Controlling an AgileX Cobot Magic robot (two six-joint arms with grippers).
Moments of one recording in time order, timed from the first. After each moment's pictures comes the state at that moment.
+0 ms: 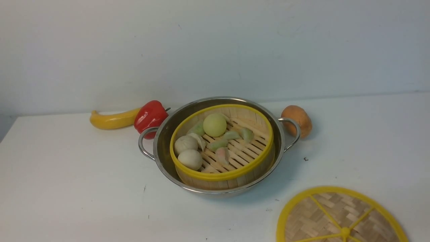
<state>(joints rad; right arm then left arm) 0.11 0.00 -0.08 -0.13 0.26 0.27 0.05 0.00 0.01 0.12 0.35 -0.09</state>
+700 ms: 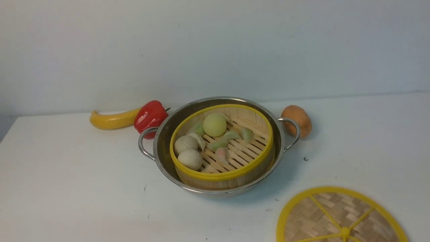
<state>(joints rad) 0.11 0.08 -0.65 0.32 0.80 0.26 0.05 0.00 0.01 0.12 0.35 -0.09</state>
